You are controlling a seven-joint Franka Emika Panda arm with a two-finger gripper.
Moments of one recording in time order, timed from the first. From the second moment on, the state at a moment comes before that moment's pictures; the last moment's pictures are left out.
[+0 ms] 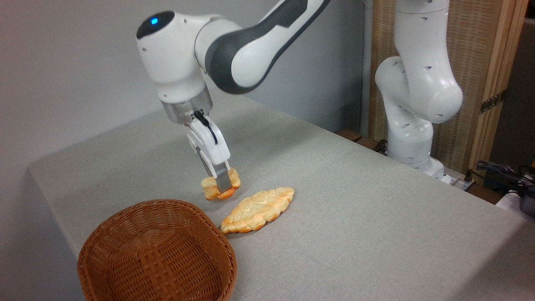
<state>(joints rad) -0.36 0.03 0.12 -1.96 -0.12 1.87 0.74</state>
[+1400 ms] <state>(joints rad) -0.34 0.07 0.19 -1.86 -0.12 2.22 0.74</state>
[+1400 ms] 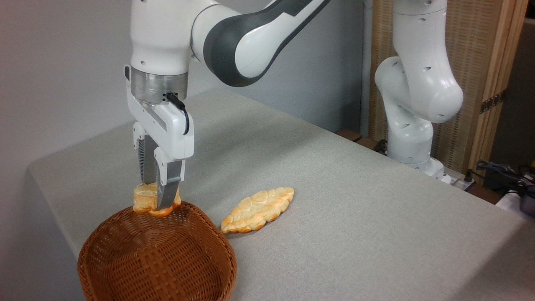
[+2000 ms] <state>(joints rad) -0.34 0.06 0.19 -1.85 -0.12 2.20 0.74</state>
